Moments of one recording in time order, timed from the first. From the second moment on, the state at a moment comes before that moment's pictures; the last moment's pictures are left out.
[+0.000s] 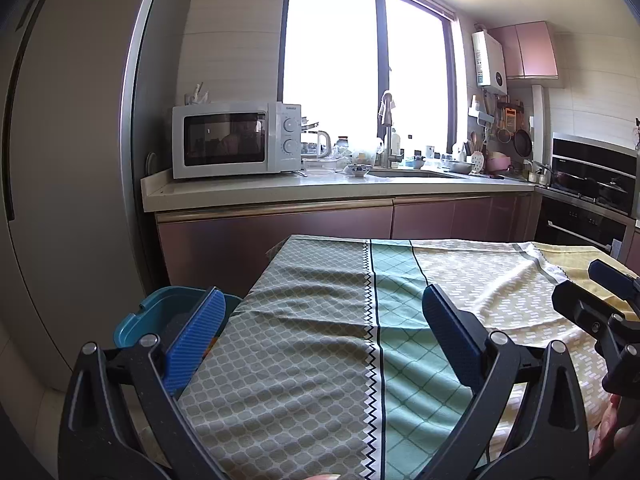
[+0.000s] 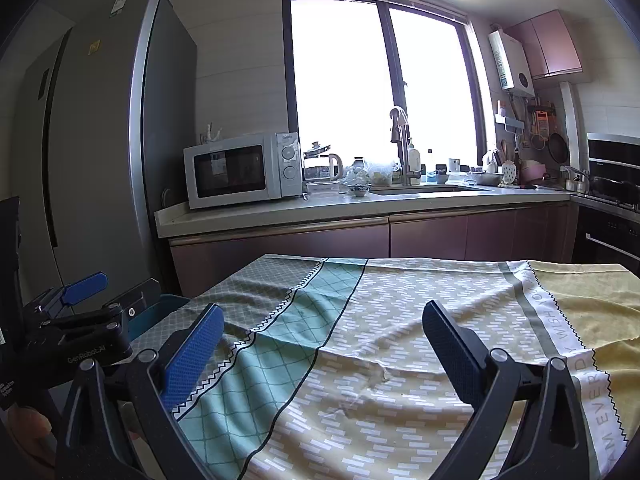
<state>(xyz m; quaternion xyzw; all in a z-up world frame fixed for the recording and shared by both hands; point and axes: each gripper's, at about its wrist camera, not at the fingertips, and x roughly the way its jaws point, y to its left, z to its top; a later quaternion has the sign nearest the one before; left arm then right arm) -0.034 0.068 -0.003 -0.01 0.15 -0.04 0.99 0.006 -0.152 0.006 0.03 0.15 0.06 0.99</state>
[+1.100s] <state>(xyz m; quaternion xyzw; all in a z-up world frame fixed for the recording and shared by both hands) -0.033 0.068 -0.004 0.00 0.15 -0.03 0.99 0.005 -0.152 0.009 0.03 0.14 0.05 0.99</state>
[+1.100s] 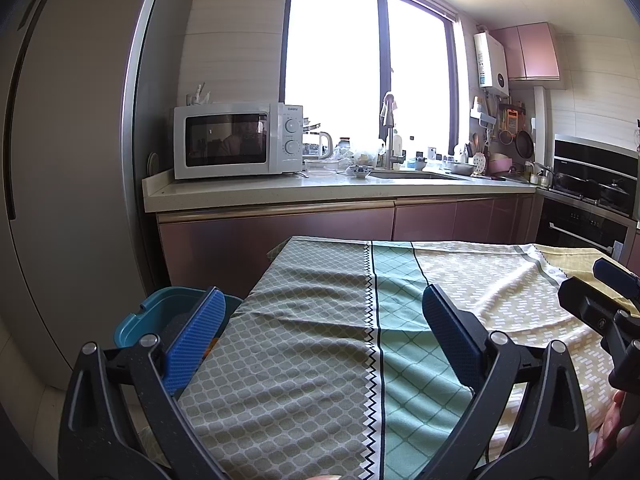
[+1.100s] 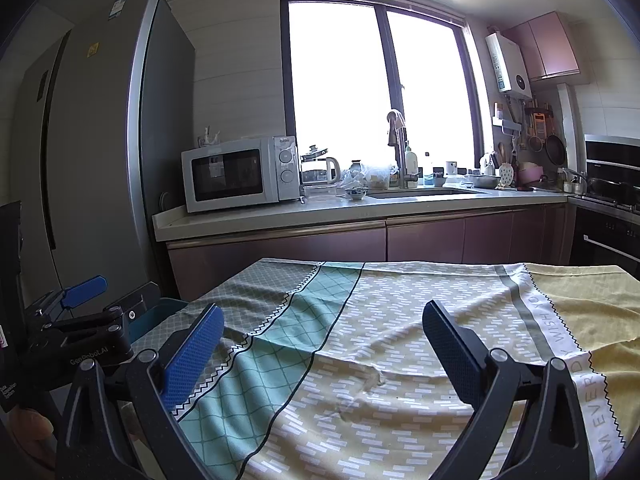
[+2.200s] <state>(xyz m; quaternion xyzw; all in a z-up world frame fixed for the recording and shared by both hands) -0.030 0.066 -0.006 0.00 0.15 -0.03 0.99 0.004 -0.152 0.009 0.03 0.14 0.05 0.99</state>
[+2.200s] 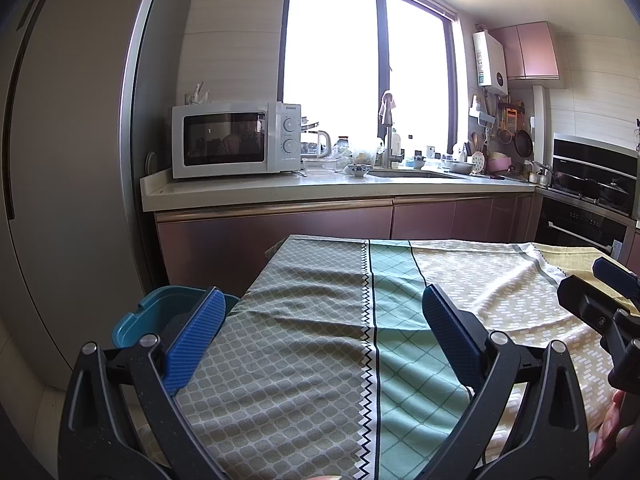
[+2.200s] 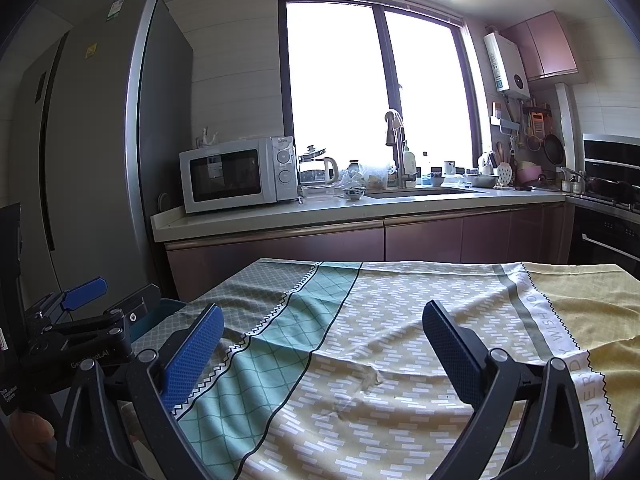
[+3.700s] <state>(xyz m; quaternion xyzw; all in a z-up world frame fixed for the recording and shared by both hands) -0.030 0.058 -0.013 0.00 0.15 -0.04 0.99 0.002 -0.147 0.006 0.04 0.15 0.04 0.99</state>
